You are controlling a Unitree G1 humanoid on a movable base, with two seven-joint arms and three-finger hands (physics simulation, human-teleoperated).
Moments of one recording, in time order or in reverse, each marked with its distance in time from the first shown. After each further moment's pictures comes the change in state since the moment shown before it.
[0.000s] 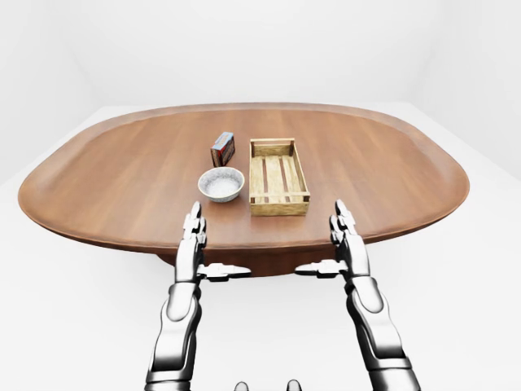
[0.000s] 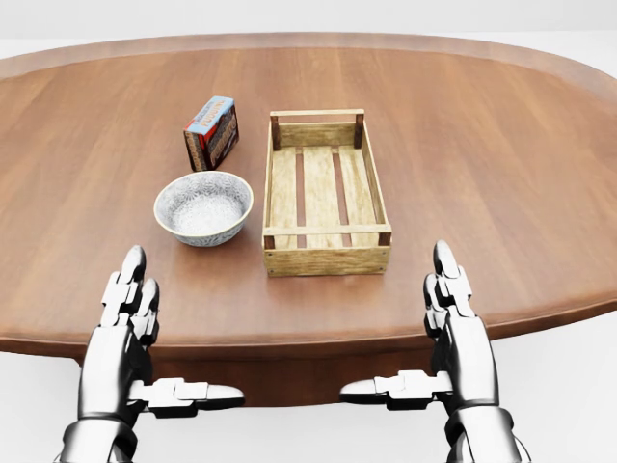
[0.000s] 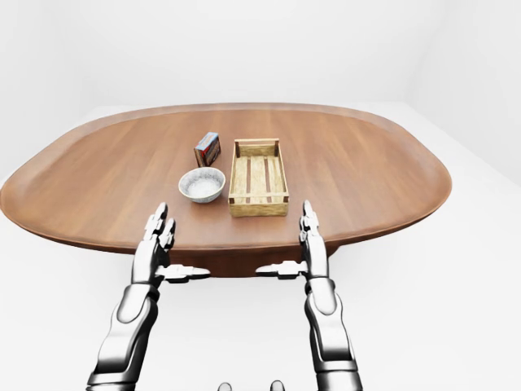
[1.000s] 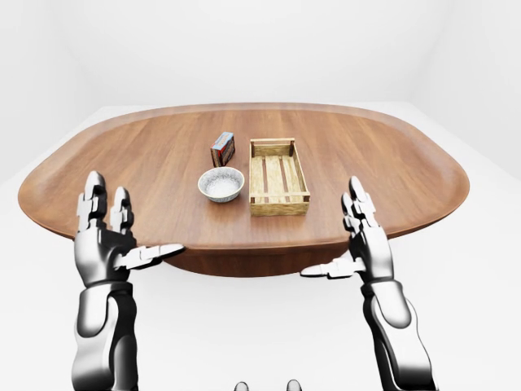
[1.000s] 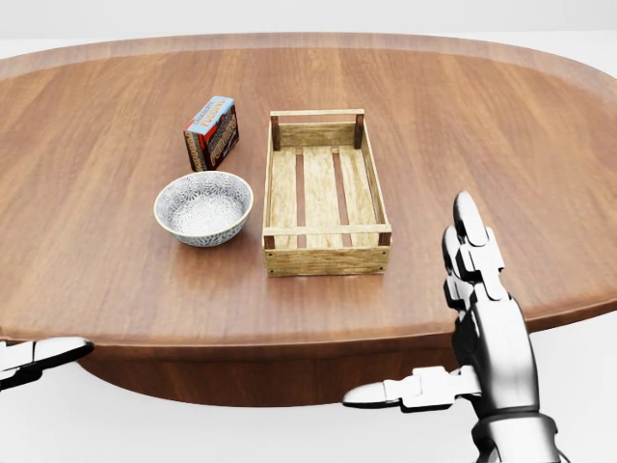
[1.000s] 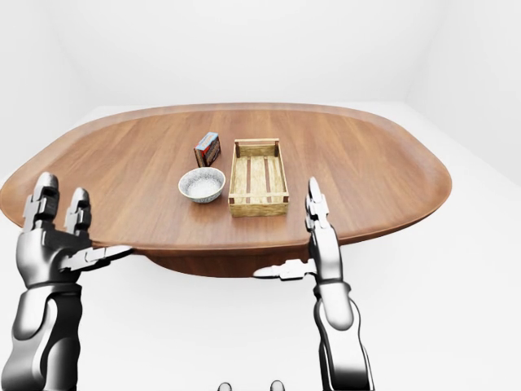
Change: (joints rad) left arm 0.010 0.099 0.336 -0.346 -0.328 0.081 -0.044; right arm 0.107 -0.006 0.027 -0.416 -0.084 0.101 0.047
